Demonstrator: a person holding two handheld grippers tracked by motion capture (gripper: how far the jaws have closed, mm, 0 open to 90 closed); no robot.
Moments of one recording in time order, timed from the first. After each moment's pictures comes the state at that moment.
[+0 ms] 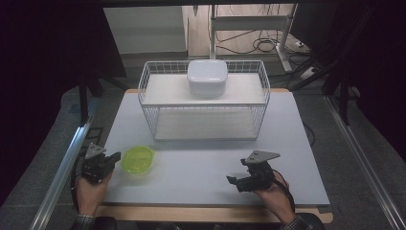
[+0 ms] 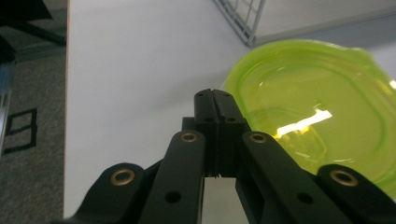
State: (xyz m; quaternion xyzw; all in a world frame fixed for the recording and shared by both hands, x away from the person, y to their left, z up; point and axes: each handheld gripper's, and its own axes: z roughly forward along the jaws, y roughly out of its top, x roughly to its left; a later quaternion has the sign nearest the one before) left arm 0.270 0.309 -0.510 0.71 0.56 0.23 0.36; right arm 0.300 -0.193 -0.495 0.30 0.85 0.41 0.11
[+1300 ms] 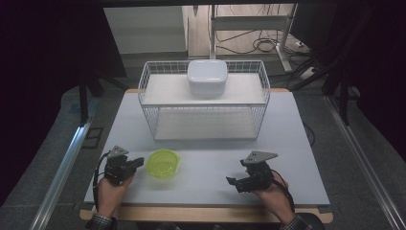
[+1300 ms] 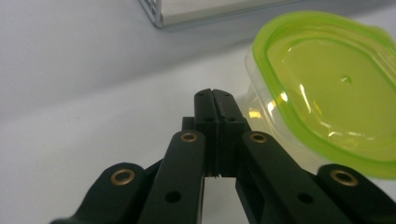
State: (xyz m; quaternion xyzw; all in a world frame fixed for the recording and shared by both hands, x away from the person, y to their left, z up) left arm 0.279 0.257 -0.523 0.74 0.53 0.14 0.39; right arm 0.301 -0.191 -0.499 0.30 0.86 0.40 0.10
